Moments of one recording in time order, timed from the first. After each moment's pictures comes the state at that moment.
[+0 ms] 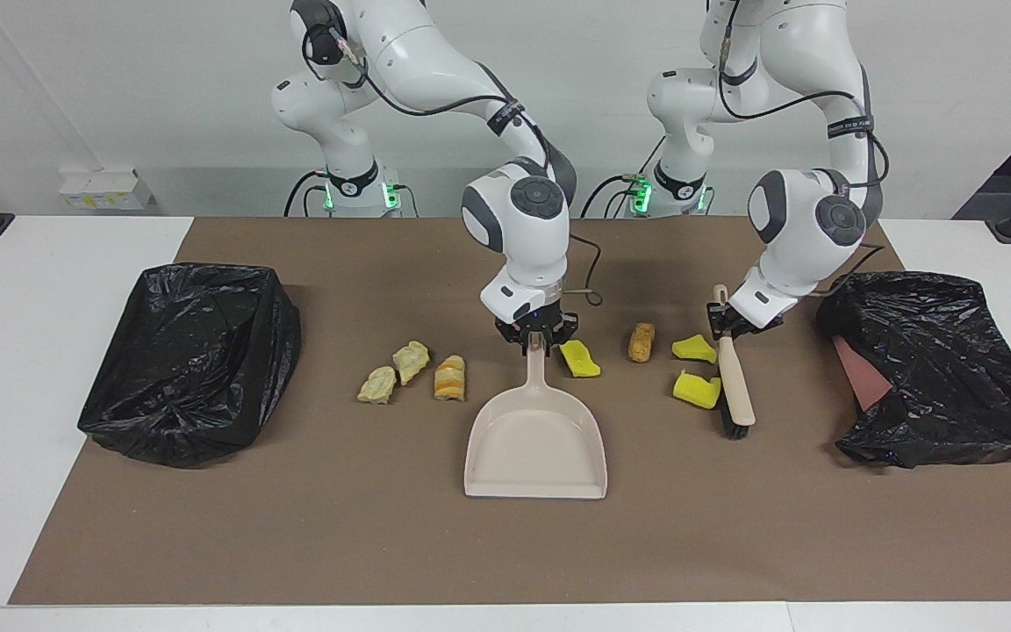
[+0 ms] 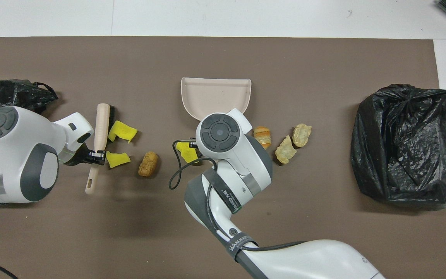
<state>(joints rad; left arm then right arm) -0.10 0.09 -0.02 -2.18 -0.10 2.15 0.05 0.67 0.48 -0.05 -1.63 0.03 2.18 0.72</state>
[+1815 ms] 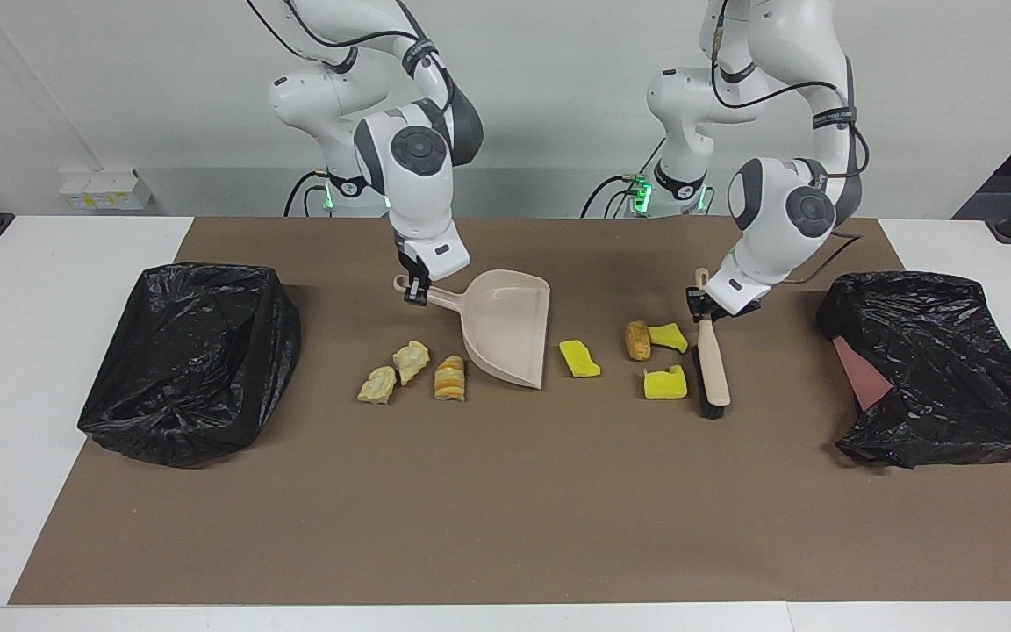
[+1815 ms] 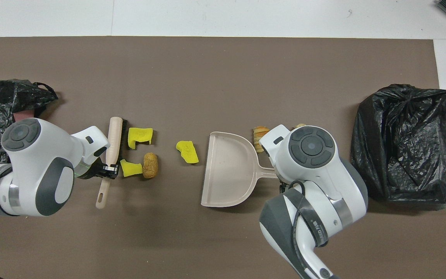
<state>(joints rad) -0.18 0.03 -0.02 -2.26 -0.10 2.12 0.00 0.51 0.07 -0.05 -2.05 -0.06 1.97 -0.89</state>
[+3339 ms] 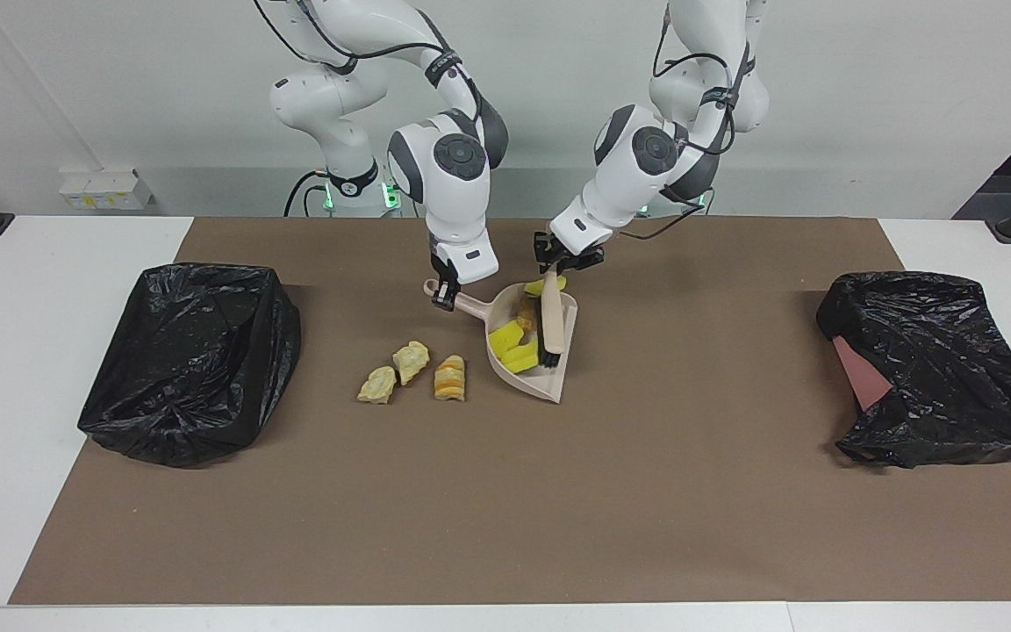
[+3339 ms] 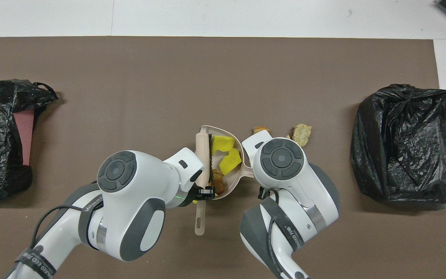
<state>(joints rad) -0.60 -0.02 -0.03 -2.18 -0.47 2.17 -0.33 0.58 0.11 -0.05 -2.05 -0.06 2.05 -0.70</state>
